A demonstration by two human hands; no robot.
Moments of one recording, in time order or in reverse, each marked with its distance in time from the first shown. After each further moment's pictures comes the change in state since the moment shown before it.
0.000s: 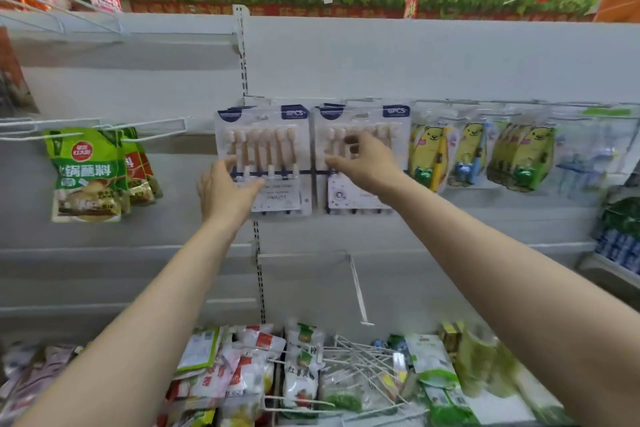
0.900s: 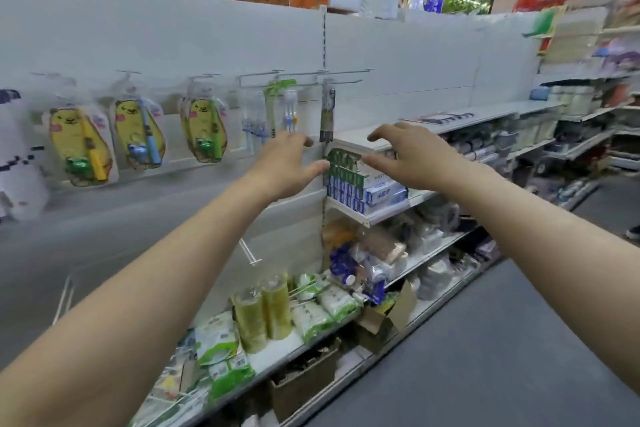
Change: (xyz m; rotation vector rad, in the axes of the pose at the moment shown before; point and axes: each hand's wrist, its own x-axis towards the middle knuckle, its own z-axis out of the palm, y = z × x) left_hand -0.358 0.404 0.361 0.180 -0.776 0.797; right_hand -0.266 0.307 -0.506 -0.846 0.093 0.227
